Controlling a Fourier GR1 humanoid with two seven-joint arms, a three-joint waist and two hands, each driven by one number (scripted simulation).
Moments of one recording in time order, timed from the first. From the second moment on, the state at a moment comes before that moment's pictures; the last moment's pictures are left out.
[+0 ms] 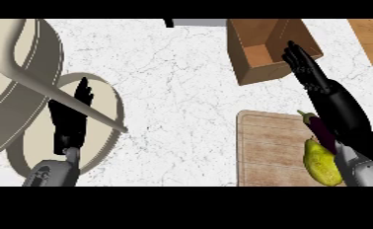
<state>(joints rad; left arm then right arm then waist) -0.13 0.26 -0.11 -1.34 0.14 0.35 0.12 -0.22 -0.45 0.18 -1.72 -0.17 0.06 -0.14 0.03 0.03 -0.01</state>
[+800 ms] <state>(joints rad) -0.09 0.51 -0.07 -1.33 0.01 0.29 0.05 0.01 -0.65 0.12 -1.32 -0.29 0.58 -0.59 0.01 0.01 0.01</state>
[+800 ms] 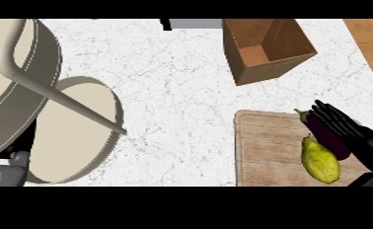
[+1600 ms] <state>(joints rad) -0.14 0.51 -0.07 -1.30 -0.02 0.27 0.05 -0.19 -0.92 0.28 -1.13 0.12 0.43 -0.87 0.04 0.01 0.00</state>
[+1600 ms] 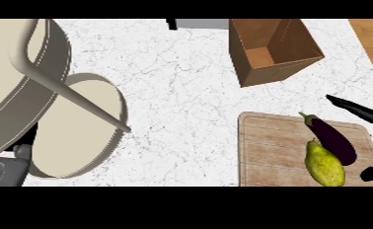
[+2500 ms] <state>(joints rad) -0.11 0.50 -0.03 -1.33 -0.05 0.25 0.07 -0.43 -0.83 0.55 -0.90 0.45 0.32 -0.94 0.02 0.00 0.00</state>
